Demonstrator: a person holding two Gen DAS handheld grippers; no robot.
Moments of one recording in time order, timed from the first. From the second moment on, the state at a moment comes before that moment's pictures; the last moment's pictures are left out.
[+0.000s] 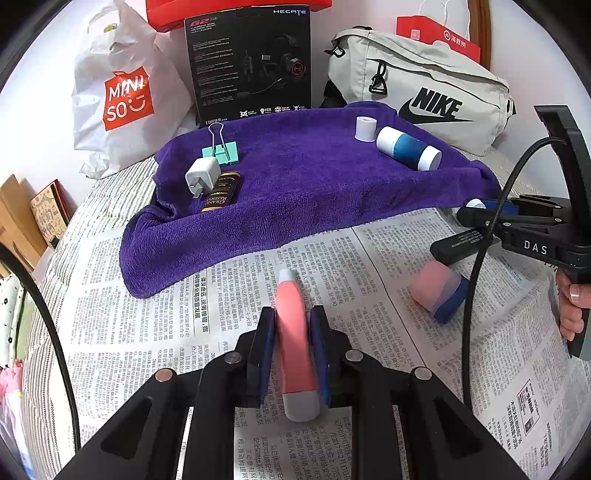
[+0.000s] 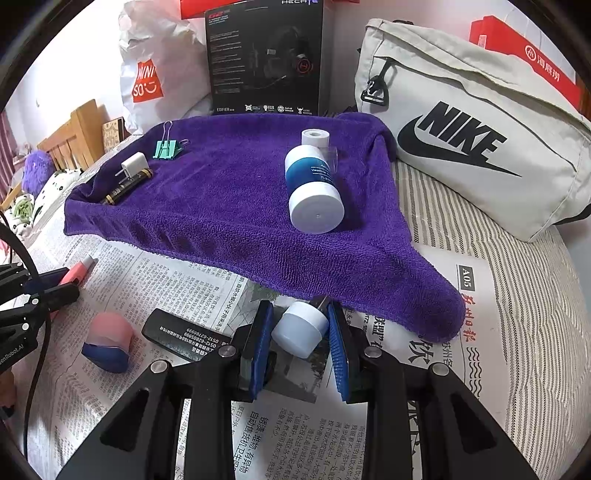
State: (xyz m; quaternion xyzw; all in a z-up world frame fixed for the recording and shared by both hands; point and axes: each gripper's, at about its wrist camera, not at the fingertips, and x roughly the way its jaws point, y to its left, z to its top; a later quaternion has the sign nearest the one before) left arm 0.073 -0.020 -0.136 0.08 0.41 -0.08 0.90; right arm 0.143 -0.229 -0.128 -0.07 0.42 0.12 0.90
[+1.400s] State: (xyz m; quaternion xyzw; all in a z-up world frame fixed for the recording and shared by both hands) left arm 0.113 0.043 -0.089 -0.01 0.44 -0.08 0.89; right arm 0.181 -0.179 -0.065 -0.02 0.40 0.18 0.90
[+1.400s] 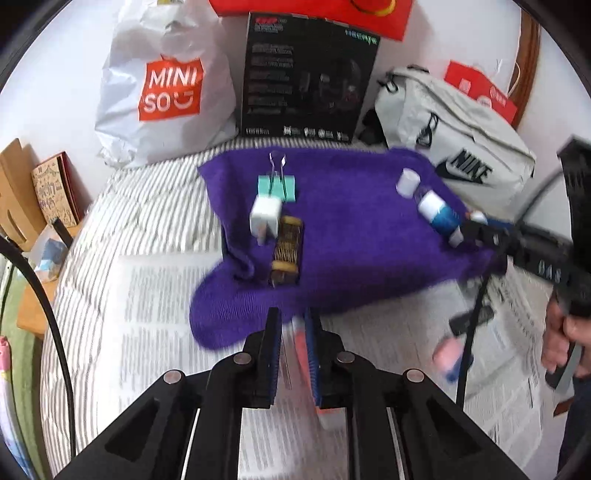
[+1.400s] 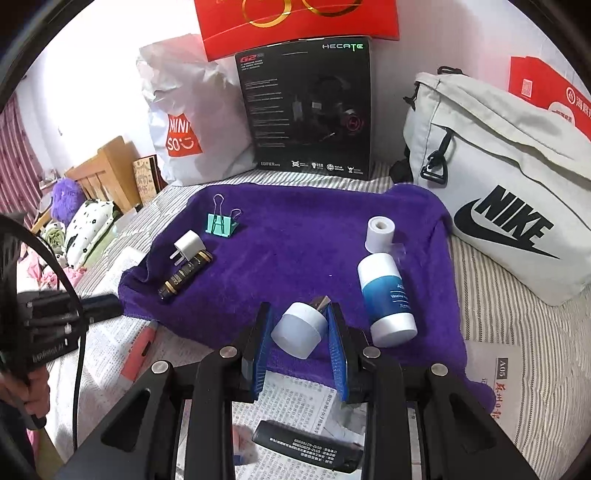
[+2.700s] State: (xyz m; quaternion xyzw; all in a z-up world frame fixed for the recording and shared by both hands) left arm 0.101 0.018 -0.095 0.01 0.45 -0.12 0.88; right arm 0.189 -0.185 -0.068 -0.01 0.40 0.18 0.90
